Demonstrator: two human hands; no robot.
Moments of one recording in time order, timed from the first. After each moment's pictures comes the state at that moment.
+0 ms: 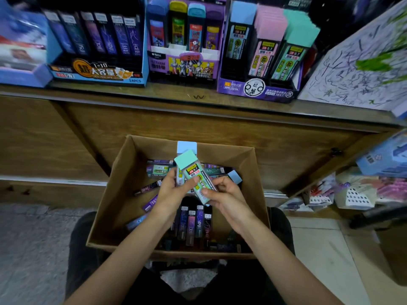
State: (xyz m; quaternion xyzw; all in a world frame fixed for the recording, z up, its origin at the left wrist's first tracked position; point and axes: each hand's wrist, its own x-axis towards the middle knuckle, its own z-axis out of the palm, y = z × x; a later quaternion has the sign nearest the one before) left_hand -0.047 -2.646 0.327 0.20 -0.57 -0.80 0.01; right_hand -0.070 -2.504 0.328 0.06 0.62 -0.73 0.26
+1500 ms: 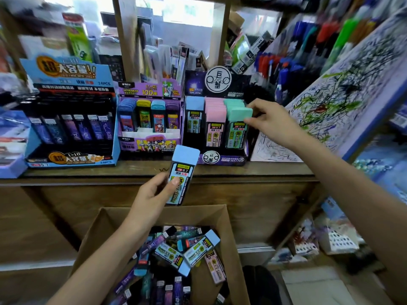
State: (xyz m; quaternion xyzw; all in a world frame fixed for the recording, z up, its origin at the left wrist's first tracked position) left_hand -0.103 -2.643 0.461 -0.01 -0.72 -0.69 0.08; right_hand -0.250 -2.398 0.580 -0.22 0.91 -0.32 -0.14
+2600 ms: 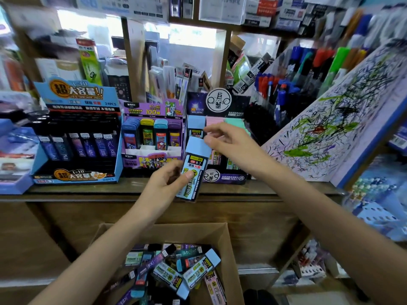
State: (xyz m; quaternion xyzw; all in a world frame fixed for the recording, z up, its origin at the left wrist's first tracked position) left_hand -0.137 -2.635 0.509 -0.10 -0.73 -0.66 0.11; right_hand -0.206 -2.464 0.586 -0.29 0.84 -0.46 -0.02
